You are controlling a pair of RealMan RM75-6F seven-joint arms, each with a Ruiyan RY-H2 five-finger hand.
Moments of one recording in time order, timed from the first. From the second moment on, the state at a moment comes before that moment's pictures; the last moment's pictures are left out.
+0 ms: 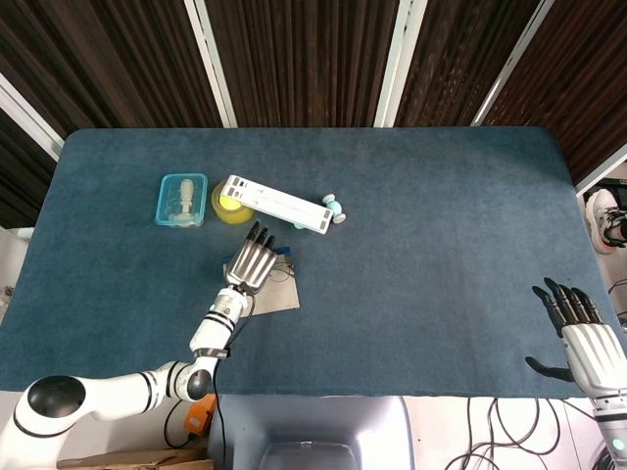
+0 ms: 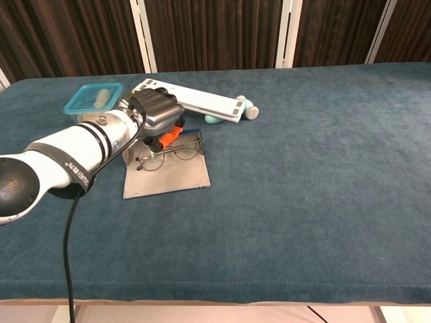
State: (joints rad) left arm -1.01 -1.80 -0.21 -1.16 0.85 0.93 0.94; right arm 0.08 -1.01 0.00 -1.62 -1.55 1.43 0.05
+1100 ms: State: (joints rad) left arm -0.90 -1.79 -0.17 -1.26 1.14 1.08 0.57; right arm 0.07 -1.01 -0.01 -1.63 -1.57 1.44 0.04
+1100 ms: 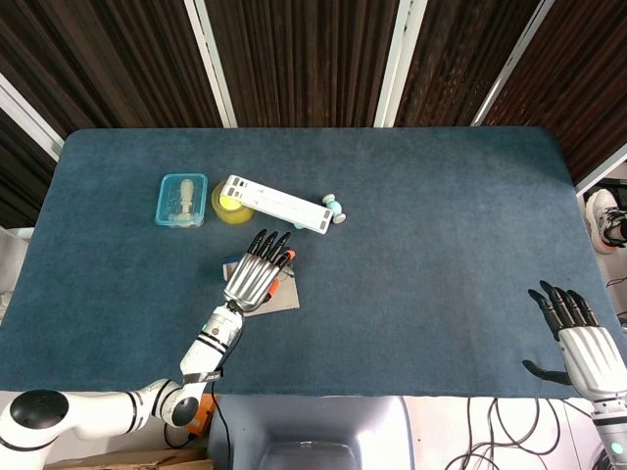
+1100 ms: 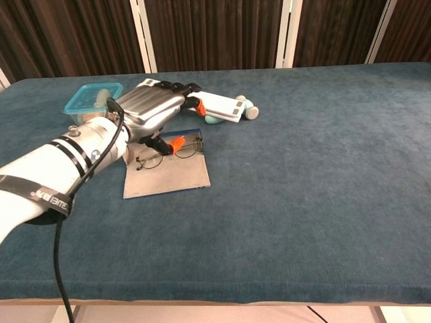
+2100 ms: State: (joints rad) left arm -0.90 -1.86 -0.19 -1.14 1.10 1.01 0.63; right arm 0.08 -1.01 0.00 -1.62 -1.56 1.43 0.04
